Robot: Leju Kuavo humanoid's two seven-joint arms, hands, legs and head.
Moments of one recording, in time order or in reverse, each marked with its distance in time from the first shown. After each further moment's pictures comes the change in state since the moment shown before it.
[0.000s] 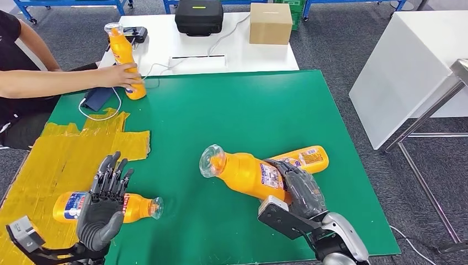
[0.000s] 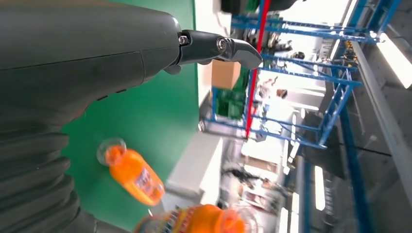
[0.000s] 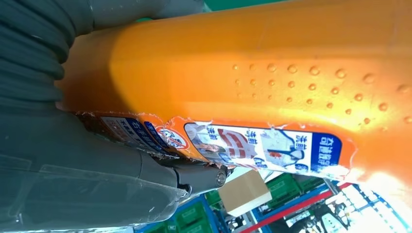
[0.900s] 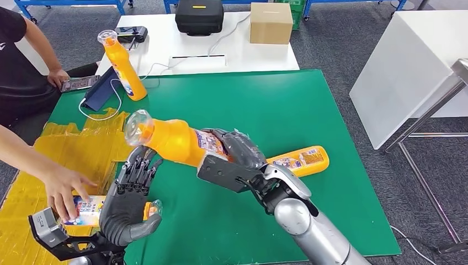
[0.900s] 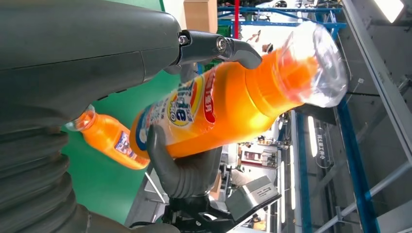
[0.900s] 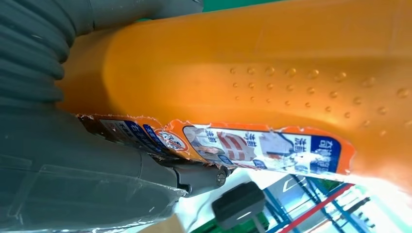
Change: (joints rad) left arm -0.082 0.042 -0.205 -0.035 -0.024 0.038 0.014; right arm -0.465 0.164 0.271 0.267 -0.257 0.095 0.147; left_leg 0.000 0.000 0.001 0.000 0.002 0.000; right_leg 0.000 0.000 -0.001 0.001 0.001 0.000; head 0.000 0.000
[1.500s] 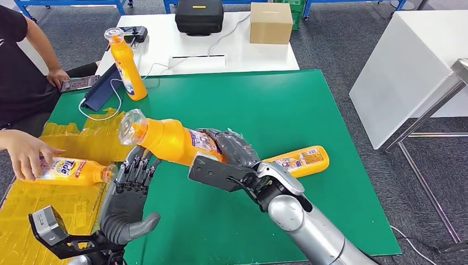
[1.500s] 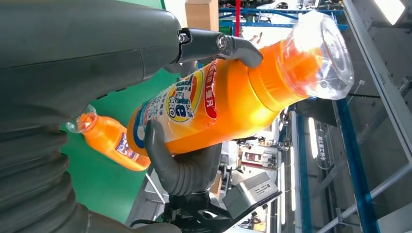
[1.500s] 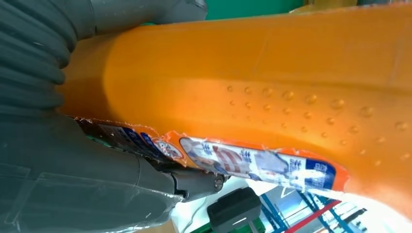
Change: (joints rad) left arm -0.003 0.004 0.005 0.008 0.007 0.002 0.001; right arm -0.045 0.005 0.051 0.041 -0.011 0.010 0.004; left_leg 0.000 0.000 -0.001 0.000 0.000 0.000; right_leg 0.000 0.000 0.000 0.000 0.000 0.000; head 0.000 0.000
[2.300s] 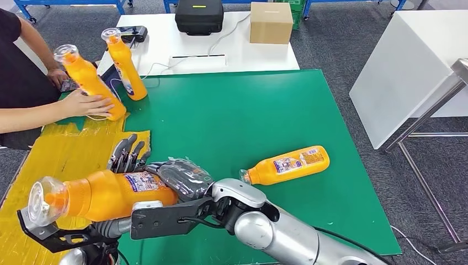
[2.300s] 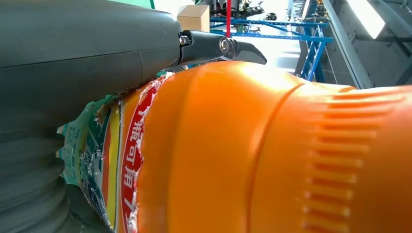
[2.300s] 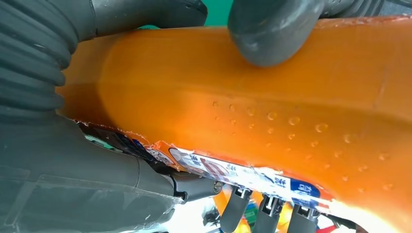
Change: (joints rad) left arm -0.034 -0.008 0.066 0.037 0.005 0.009 -0.001; right arm -0.119 0.073 0.294 0.016 -0.124 0.078 0.010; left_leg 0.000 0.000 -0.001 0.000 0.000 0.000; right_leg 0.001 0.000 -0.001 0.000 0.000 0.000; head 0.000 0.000
